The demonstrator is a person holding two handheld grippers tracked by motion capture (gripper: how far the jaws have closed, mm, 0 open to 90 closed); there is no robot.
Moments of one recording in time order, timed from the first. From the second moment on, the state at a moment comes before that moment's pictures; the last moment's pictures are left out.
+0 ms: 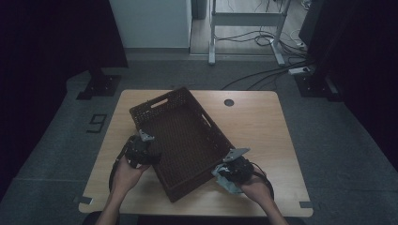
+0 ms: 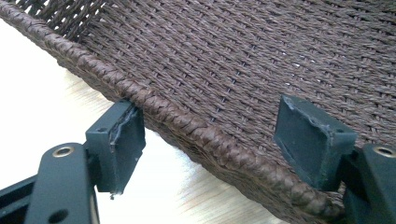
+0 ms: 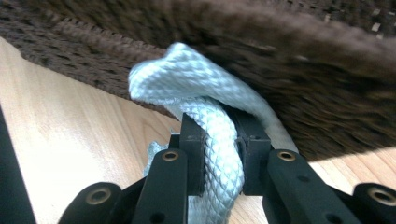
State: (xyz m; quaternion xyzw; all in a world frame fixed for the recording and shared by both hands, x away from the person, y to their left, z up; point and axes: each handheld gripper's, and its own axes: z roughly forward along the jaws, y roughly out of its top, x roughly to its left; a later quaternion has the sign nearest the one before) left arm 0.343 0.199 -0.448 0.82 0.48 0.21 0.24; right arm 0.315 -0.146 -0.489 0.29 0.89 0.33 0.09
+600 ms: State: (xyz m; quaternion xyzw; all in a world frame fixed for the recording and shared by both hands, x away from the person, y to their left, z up) left arm 0.343 0.200 -0.448 0.82 0.48 0.21 0.24; right arm 0.330 -0.184 -0.486 0.34 0.88 0.31 0.13
